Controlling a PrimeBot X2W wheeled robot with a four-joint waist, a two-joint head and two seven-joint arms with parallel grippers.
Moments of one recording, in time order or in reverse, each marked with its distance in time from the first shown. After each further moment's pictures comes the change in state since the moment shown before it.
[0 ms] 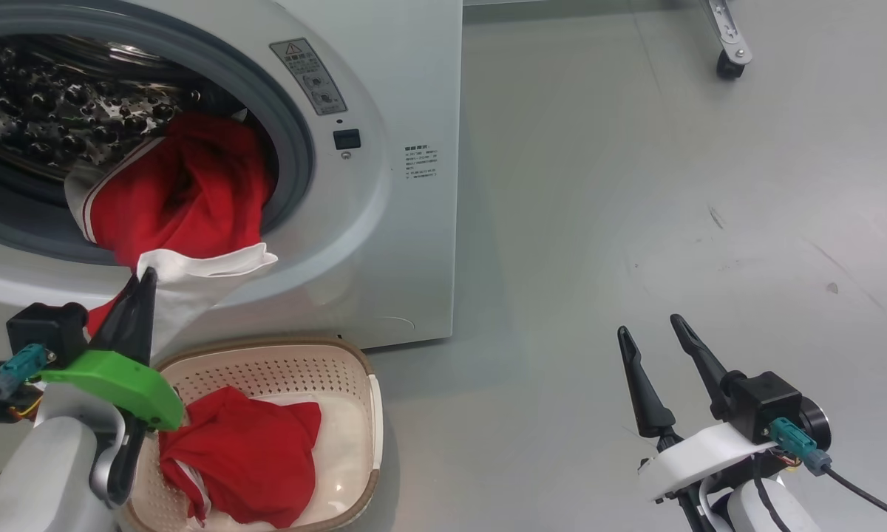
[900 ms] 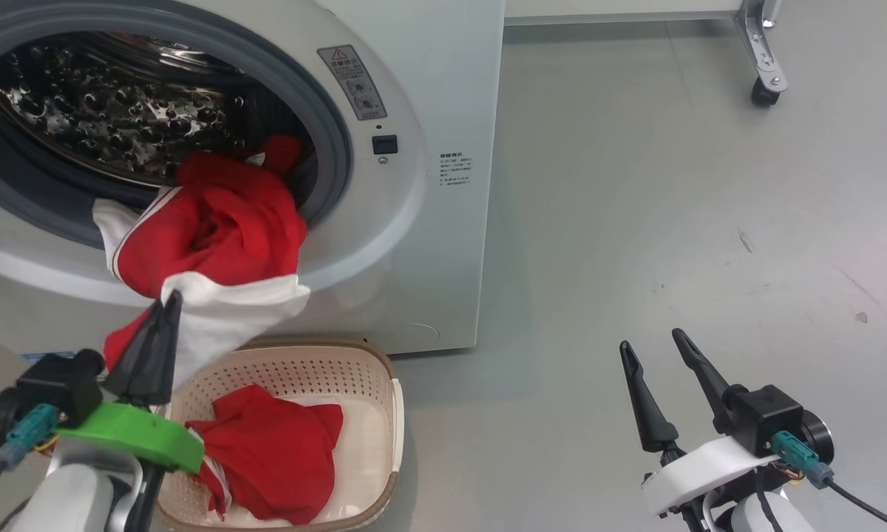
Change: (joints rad) left arm 0.211 -0.008 0.067 -0.268 0.070 0.024 -0.009; right arm 0.031 -0.009 0.002 -0.009 0.002 0.004 0.000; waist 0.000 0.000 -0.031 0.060
